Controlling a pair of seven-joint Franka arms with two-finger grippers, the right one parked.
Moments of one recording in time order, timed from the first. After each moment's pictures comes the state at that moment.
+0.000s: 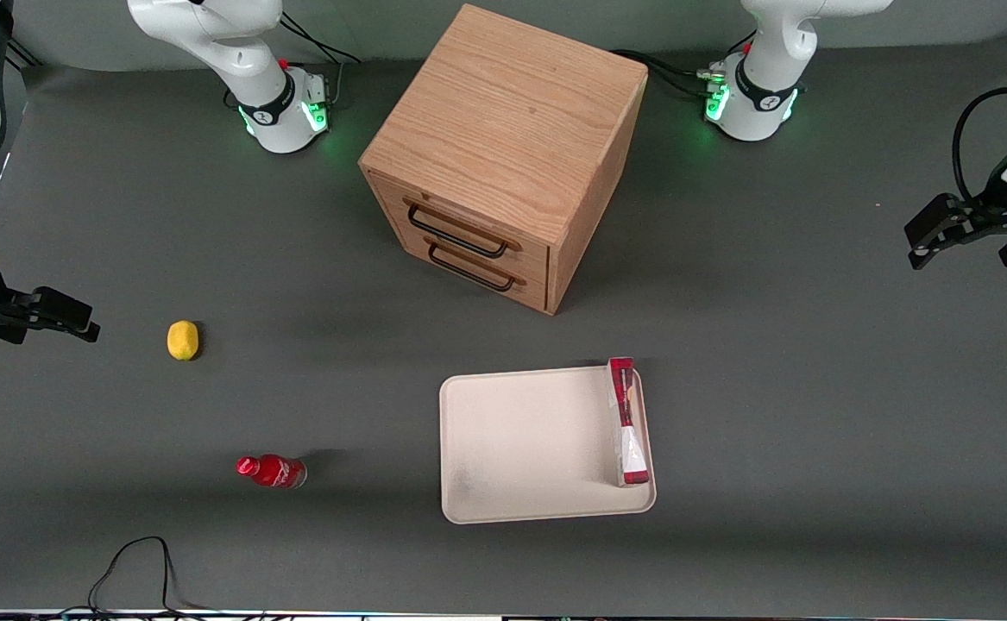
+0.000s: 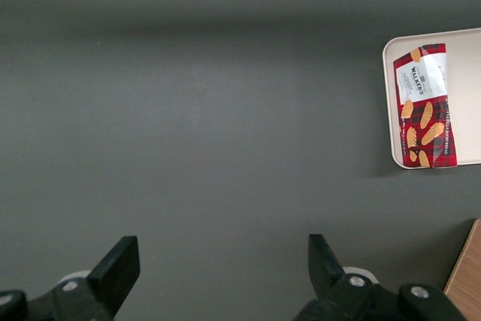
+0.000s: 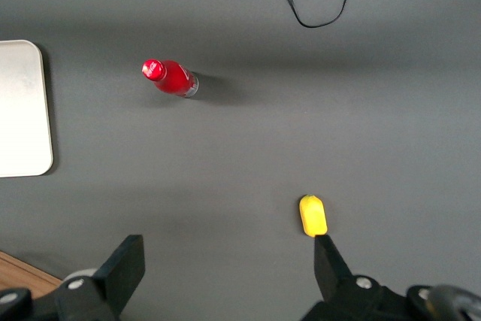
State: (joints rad) arm -0.09 -0.08 0.03 -1.68 0.08 1.76 -0.05
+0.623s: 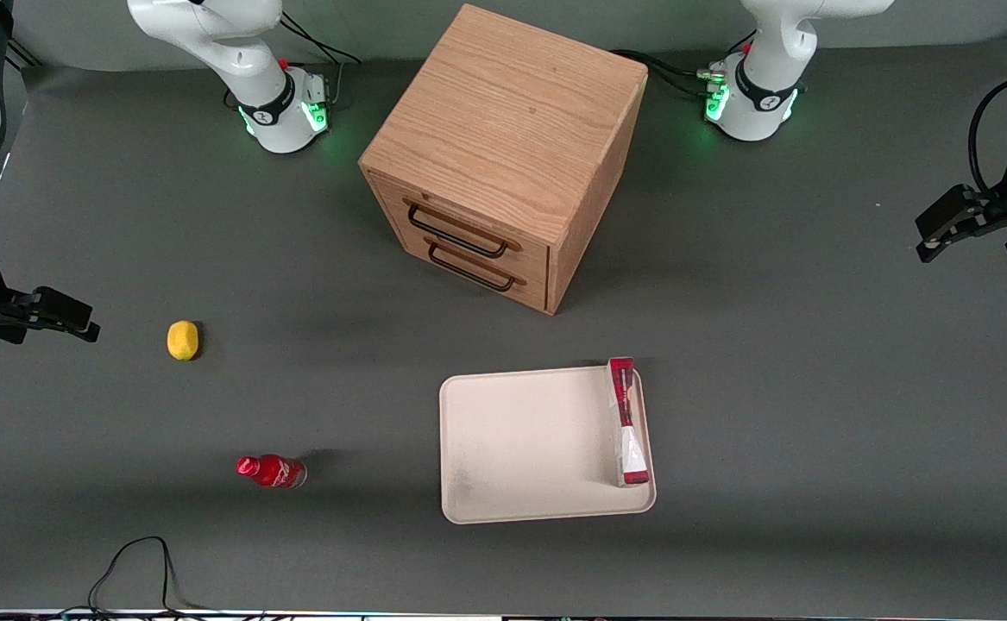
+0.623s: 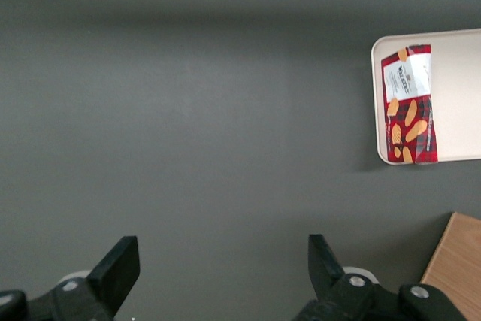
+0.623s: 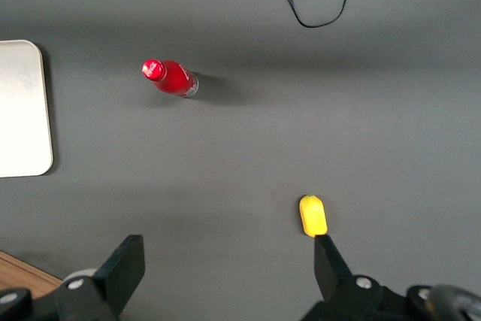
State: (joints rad) arm -0.09 -0.06 0.04 -1.63 0.04 1.69 -0.06
